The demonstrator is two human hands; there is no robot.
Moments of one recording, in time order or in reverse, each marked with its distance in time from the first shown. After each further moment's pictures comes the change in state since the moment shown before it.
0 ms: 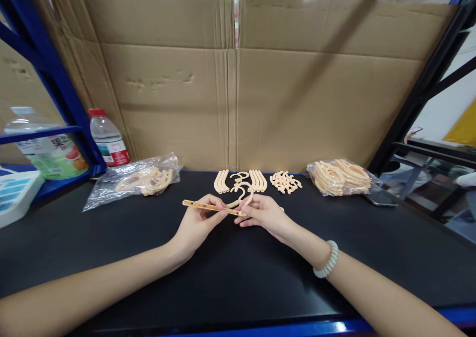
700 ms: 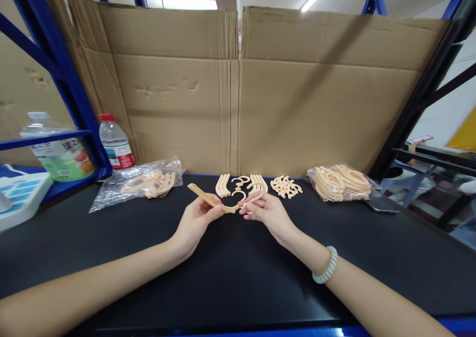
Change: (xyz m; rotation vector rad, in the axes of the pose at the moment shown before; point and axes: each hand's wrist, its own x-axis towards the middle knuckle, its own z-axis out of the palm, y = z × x) left_hand 0.006 -0.005 -0.005 -0.205 0.108 -0.097; right_hand 0.003 0.001 -0.004 -0.003 0.136 -0.163
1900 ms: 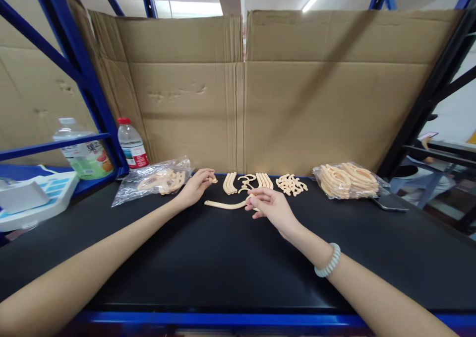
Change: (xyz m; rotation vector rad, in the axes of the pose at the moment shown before) left_hand 0.086 -0.002 -0.075 0.757 -0.228 0.448; right_hand -0.002 -0.005 0.006 -0.107 0.051 -0.028
